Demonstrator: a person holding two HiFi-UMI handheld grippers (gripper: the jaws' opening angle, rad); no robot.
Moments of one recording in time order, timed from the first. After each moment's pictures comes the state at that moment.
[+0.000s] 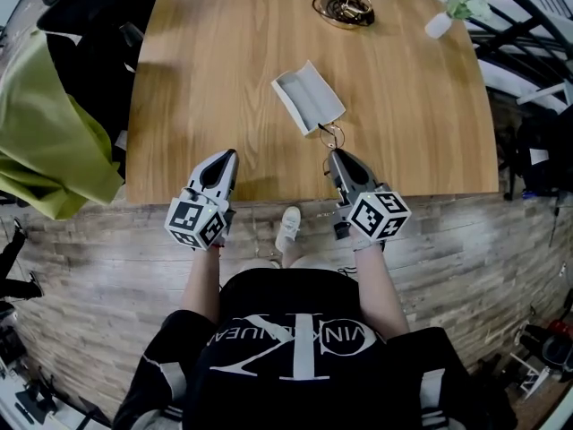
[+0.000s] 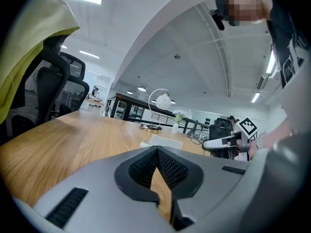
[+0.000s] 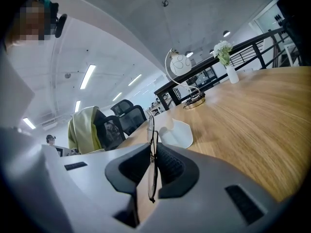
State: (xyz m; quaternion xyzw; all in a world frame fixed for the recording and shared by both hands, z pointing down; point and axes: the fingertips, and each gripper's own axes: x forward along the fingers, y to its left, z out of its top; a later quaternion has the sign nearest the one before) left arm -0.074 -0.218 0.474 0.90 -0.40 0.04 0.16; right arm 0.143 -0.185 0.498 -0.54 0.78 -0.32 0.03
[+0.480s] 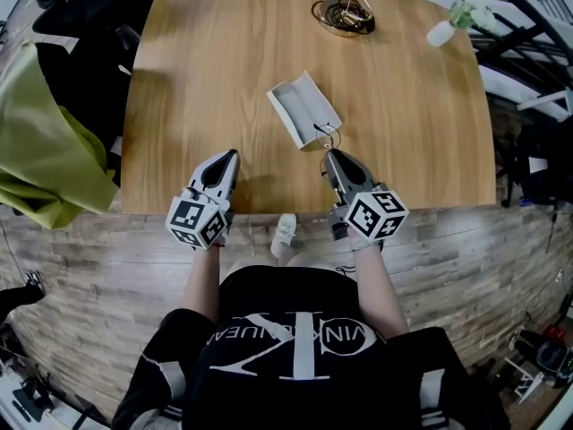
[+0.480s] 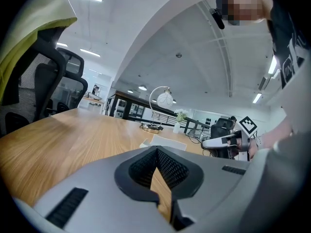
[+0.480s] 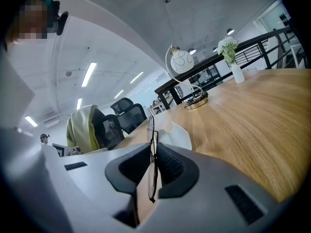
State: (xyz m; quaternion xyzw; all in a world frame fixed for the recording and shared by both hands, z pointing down) left arm -0.057 -0.251 0.486 0.90 -0.40 0.04 0.17; right arm 0.150 -0.221 0.503 -0.53 0.79 -0.32 0.02
